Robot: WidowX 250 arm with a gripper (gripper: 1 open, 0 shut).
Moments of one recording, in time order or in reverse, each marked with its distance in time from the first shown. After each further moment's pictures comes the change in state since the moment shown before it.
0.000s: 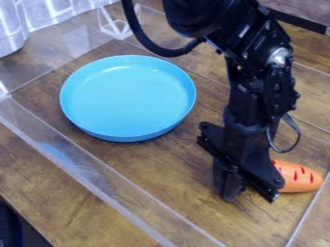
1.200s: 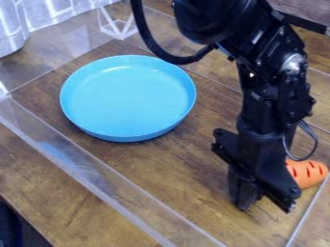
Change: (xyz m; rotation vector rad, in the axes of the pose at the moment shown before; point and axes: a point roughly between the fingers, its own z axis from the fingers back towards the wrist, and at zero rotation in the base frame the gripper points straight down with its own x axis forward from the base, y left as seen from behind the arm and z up) arm 0.002 -0.020 -0.001 -0.037 -0.019 -0.057
